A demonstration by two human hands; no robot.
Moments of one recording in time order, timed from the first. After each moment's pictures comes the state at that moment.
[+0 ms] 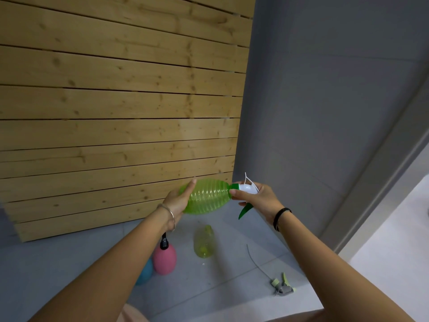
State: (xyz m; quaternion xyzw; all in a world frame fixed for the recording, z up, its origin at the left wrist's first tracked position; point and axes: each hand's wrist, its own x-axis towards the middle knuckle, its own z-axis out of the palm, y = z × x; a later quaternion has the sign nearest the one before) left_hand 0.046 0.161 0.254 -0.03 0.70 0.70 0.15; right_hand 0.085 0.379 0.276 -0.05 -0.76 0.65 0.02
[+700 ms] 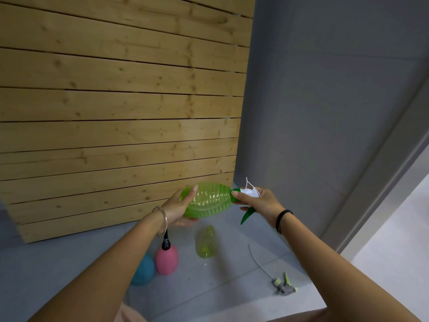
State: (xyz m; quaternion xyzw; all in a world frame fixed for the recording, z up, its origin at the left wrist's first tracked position) left_hand 0.056 0.146 0.259 0.02 0.72 0.66 0.22; right_hand 0.085 0.382 0.269 -0.06 -0.75 0.66 0.00
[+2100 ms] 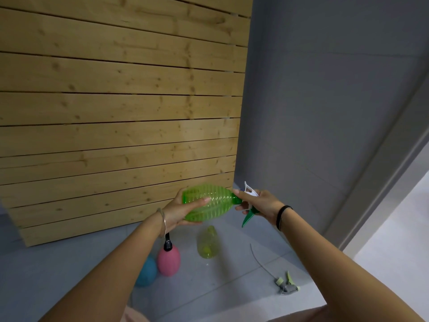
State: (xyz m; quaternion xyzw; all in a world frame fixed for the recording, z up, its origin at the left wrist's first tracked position) left_hand 0.054 0.144 0.257 0.05 0.66 0.71 0.24; right_hand 0.077 0.387 0.270 -0.08 -0.76 0.63 -0.09
